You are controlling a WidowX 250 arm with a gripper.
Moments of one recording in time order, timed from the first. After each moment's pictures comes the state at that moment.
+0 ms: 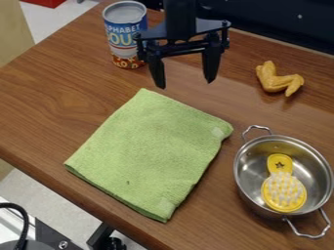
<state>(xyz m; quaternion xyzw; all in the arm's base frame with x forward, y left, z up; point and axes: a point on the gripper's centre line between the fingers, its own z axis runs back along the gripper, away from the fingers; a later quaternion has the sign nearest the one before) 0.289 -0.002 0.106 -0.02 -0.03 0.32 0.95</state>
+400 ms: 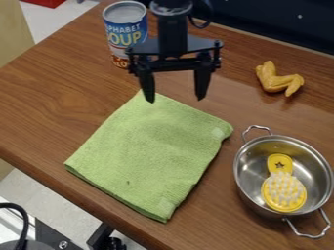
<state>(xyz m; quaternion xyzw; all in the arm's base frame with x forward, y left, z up) 0.268 0.003 0.101 -0.01 -0.03 0.27 0.96</state>
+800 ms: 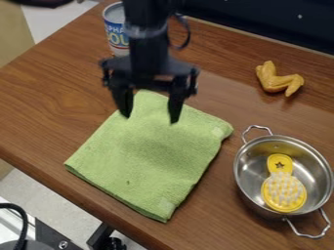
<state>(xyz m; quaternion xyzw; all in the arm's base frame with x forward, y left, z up) 0.230 0.011 0.085 0.02 -0.02 0.17 0.99</state>
